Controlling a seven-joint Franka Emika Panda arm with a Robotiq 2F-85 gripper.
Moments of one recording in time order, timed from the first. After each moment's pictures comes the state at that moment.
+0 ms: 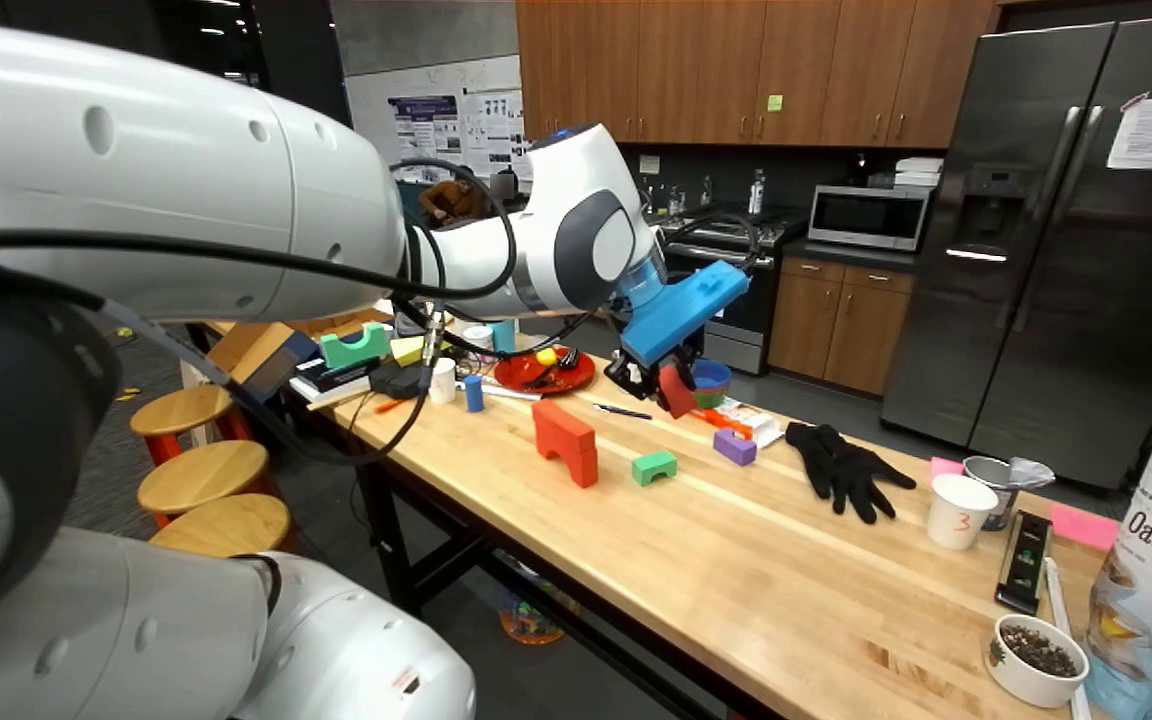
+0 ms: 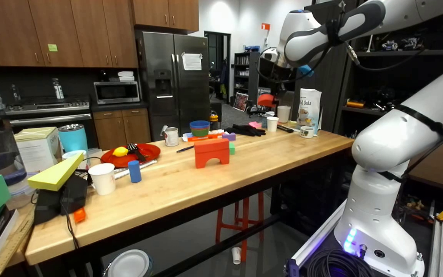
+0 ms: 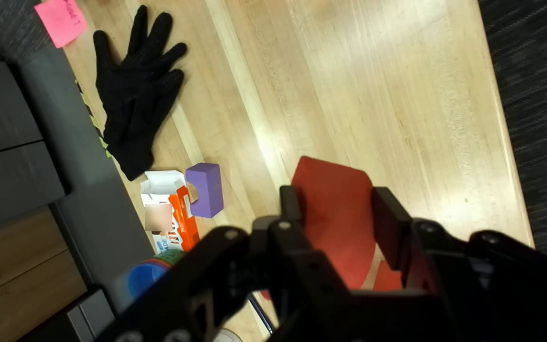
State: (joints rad) arm -0.02 -0.66 -0.16 -2.53 -0.35 2.29 -0.97
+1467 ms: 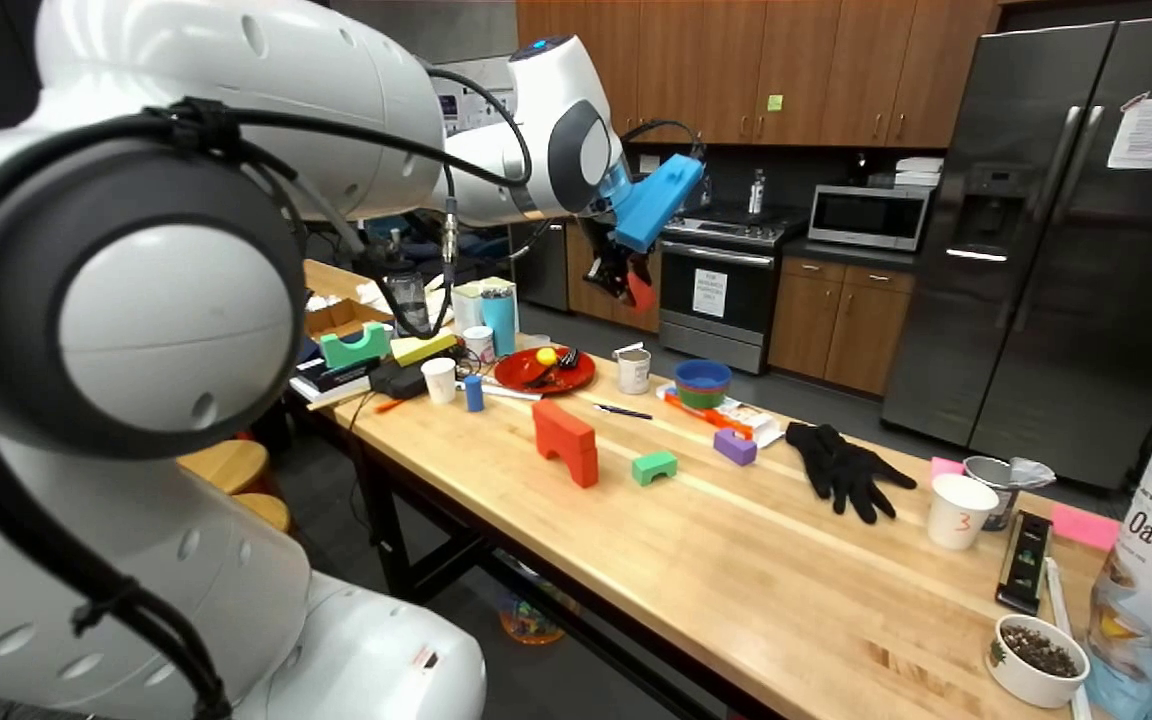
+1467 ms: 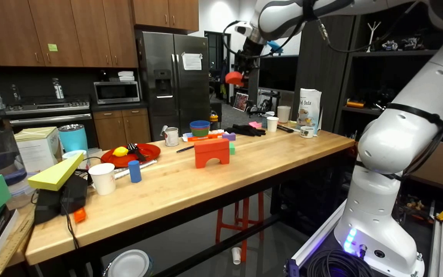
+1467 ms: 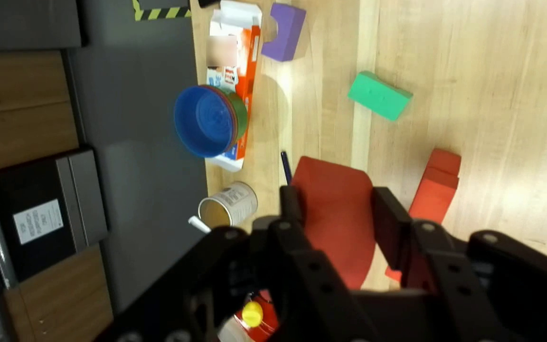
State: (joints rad) arm 0.16 -0.45 -0.14 -2.19 -0.21 2.29 -1.23
